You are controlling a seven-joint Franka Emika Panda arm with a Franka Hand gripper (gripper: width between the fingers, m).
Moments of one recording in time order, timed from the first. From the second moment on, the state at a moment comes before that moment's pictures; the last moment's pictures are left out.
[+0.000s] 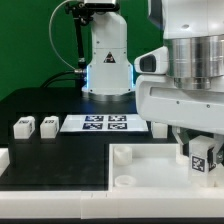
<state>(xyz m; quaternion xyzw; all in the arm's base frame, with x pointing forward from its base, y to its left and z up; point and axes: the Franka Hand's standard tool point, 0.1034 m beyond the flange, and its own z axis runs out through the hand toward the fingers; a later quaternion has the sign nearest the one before) 0.643 0.110 0.068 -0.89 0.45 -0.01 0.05</state>
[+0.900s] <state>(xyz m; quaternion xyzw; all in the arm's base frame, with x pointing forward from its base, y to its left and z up) 0.637 0.104 0.069 -0.51 0.85 0.05 0.08</state>
